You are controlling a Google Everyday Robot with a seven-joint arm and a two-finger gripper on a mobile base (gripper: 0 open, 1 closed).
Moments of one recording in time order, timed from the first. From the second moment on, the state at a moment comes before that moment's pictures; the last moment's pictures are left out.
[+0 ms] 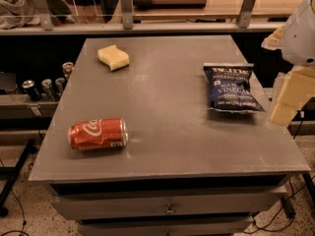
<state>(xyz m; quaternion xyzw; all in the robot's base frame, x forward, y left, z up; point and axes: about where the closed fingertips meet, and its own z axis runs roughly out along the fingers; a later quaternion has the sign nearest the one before) 0.438 -0.216 0.977 -0.60 0.78 -0.04 0.16</state>
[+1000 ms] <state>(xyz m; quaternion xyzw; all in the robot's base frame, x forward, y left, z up) 0.447 -0.172 0.982 -0.65 0.74 -0.02 0.17</state>
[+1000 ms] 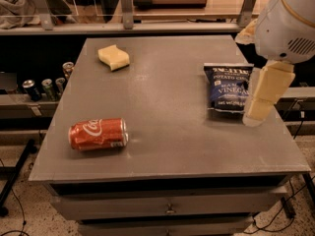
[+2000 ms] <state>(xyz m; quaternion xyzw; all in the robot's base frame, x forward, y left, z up) 0.458 -0.067 0.946 -0.71 0.67 0.08 0.18</state>
